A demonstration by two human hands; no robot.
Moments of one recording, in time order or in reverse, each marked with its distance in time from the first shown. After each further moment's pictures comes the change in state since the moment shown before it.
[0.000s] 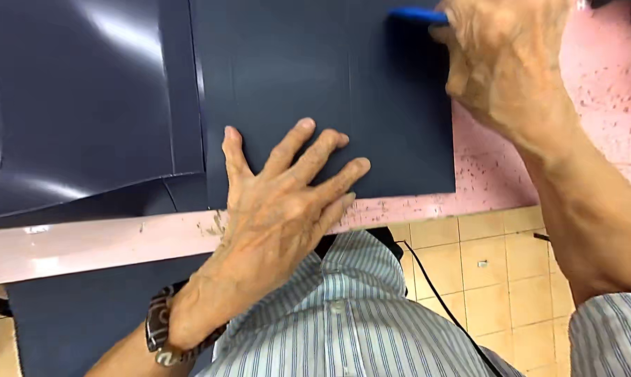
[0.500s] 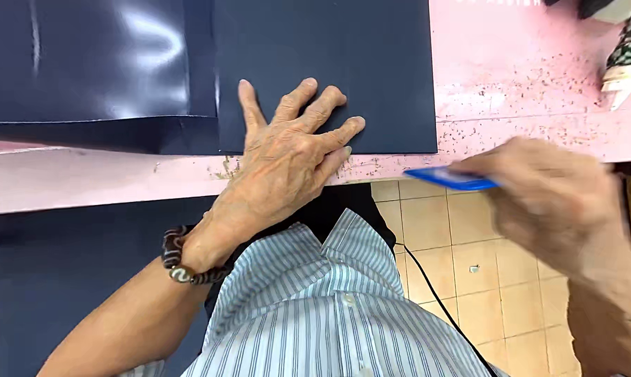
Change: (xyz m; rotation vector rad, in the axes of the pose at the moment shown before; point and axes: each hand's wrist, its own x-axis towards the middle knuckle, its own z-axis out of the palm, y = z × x) left_hand 0.002 0.002 -0.002 -0.046 -0.019 0.006; right_hand -0.140 -0.070 -0.090 0.212 -0.084 -0.098
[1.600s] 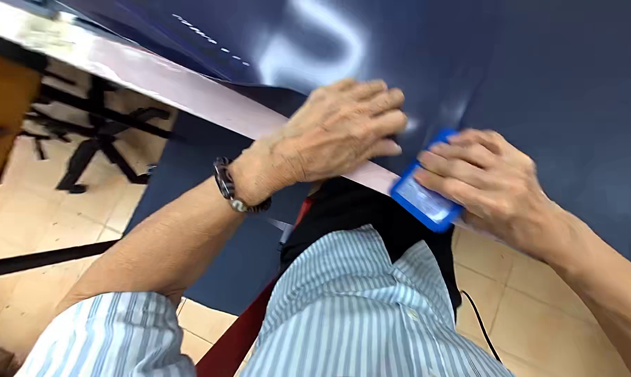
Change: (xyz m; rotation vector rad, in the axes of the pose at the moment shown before) left_hand -0.079 -0.103 -0.067 0.216 0.104 0.078; right_hand 0.165 -0.036 0.127 0.267 0.039 -0.794
